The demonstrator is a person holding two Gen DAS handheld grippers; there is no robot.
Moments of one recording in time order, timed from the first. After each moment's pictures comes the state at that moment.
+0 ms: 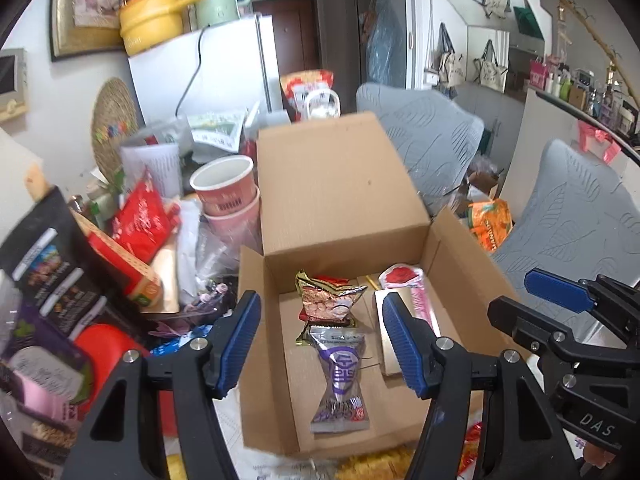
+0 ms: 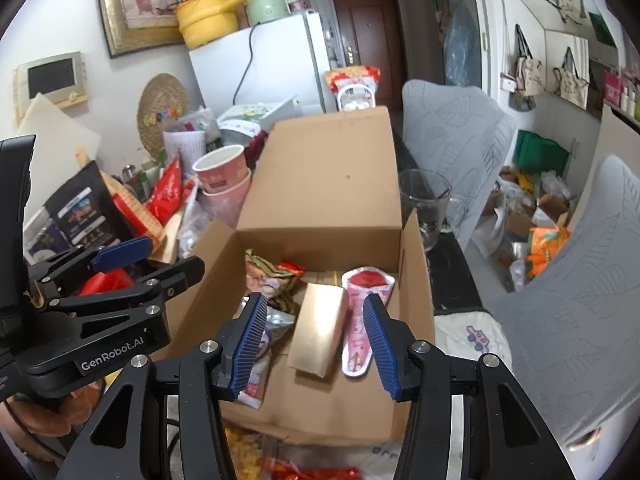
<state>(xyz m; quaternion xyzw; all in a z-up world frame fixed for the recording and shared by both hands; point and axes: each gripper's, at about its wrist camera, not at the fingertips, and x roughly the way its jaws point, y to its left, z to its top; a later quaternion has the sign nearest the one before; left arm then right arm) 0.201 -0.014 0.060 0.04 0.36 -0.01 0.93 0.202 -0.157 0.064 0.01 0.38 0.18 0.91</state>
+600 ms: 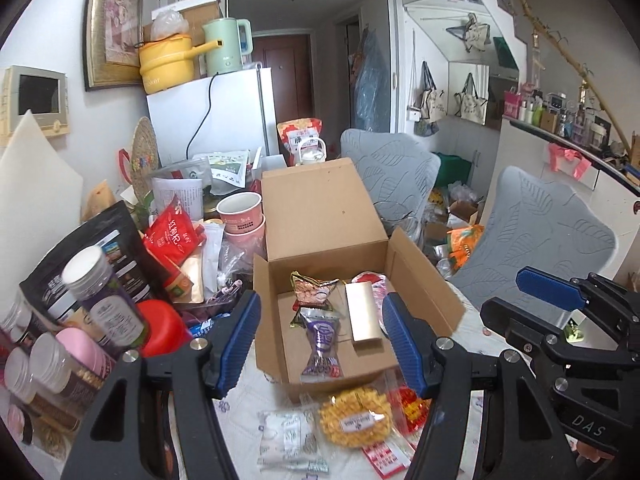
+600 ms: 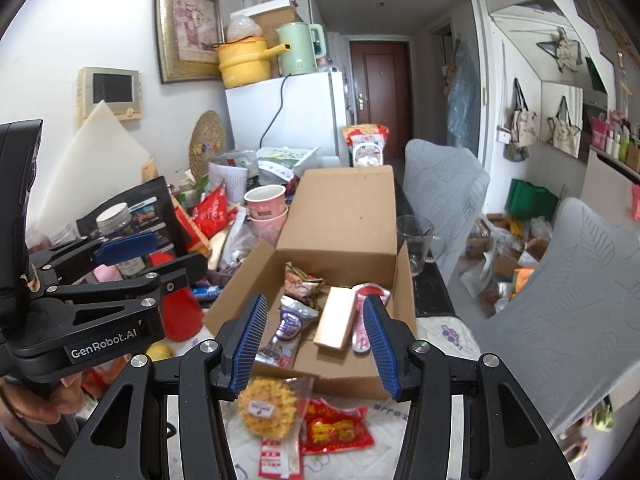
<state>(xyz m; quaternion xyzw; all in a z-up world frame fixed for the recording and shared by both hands) 0.079 -0.013 0.113 0.03 0.29 -0.03 0.95 0.082 -0.161 0.127 -0.01 0.30 0.18 0.94</state>
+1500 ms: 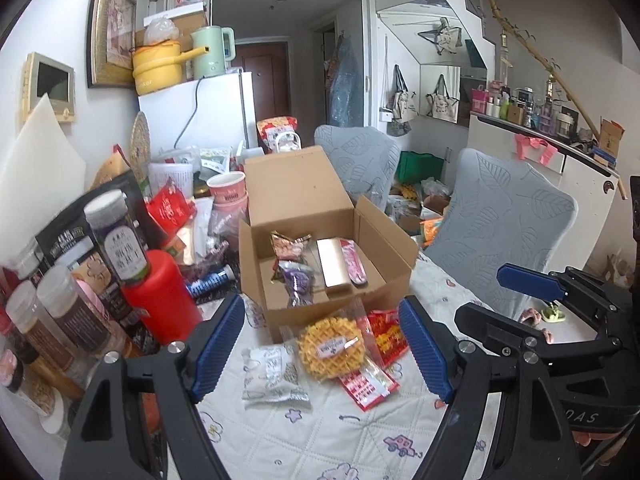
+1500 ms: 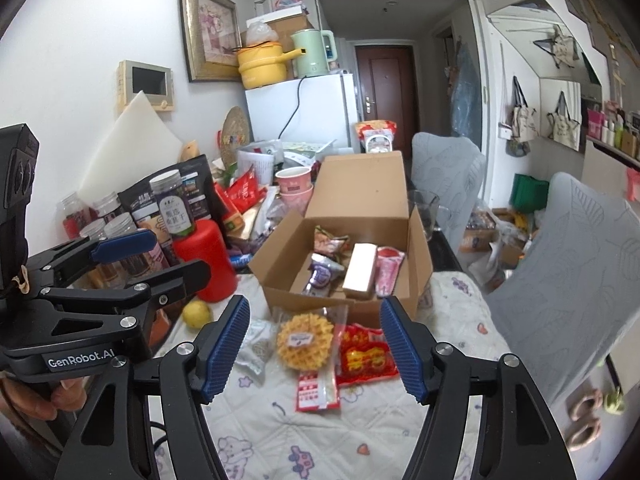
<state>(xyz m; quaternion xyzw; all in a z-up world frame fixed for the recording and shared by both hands) -0.023 -0.013 0.084 0.03 0.29 -0.08 0.95 -0.018 -0.165 0.098 0.00 0.29 0.20 0.94</state>
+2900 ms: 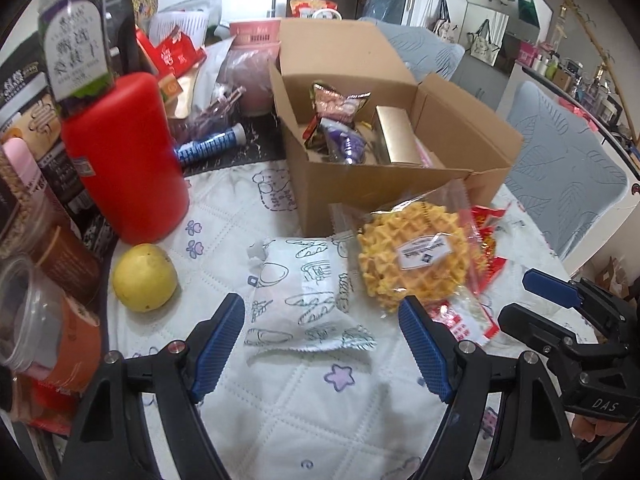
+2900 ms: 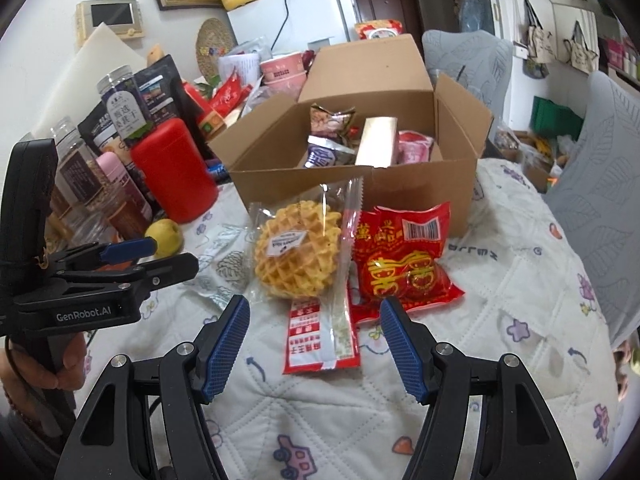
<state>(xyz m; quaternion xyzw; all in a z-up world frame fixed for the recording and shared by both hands) 0.061 0.049 -0.069 -0.03 0.44 -0.06 0.90 0.047 -0.145 -0.045 0.02 0.42 0.22 0.88</state>
